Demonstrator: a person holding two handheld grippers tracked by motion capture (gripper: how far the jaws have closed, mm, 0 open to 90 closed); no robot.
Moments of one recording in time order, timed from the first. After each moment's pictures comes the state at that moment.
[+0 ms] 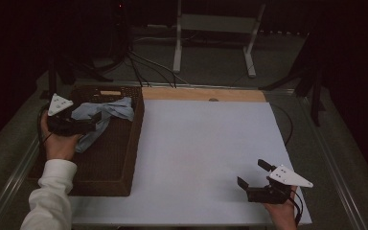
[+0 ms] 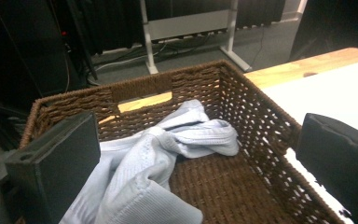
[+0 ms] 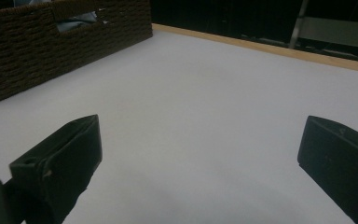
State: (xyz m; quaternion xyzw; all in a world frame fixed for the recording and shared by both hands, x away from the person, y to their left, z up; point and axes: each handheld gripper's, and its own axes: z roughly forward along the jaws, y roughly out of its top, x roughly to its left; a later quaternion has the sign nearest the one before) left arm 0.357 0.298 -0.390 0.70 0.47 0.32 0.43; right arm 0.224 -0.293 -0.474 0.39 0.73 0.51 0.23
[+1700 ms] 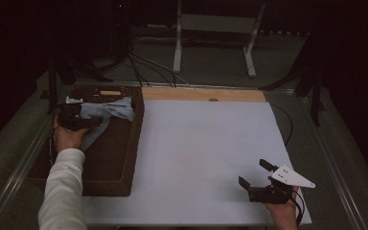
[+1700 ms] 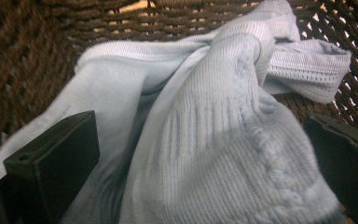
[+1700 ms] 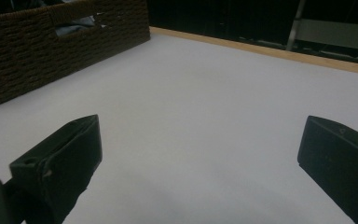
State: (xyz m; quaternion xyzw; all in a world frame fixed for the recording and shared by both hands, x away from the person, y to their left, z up) left arm 0.424 0.319 -0.458 0.71 0.59 0.22 0.31; right arm 0.222 -0.296 -0.472 0.39 0.73 0.51 0.24
